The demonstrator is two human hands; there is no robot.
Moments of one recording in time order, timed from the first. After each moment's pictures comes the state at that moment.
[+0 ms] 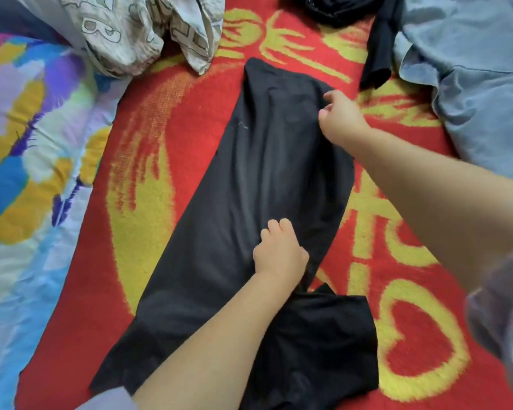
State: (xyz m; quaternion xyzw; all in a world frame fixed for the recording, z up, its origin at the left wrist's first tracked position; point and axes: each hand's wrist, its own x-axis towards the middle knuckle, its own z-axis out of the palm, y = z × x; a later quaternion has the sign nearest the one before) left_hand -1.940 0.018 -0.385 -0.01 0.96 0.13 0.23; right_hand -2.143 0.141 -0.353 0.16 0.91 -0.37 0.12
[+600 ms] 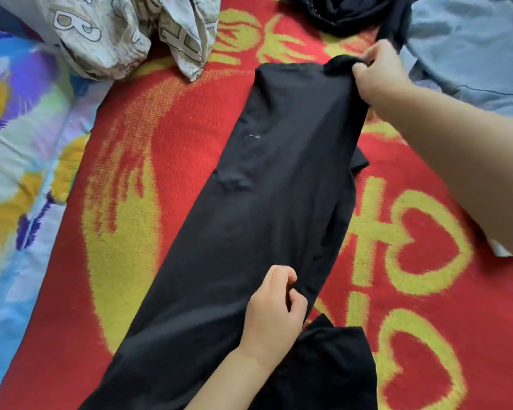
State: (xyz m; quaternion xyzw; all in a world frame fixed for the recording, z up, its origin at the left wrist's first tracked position) left_hand -1.900 -0.005 -0.371 -0.03 0.84 0.52 0.15; right_hand -2.215 0.176 -0.318 0.19 0.93 -0.30 0.00
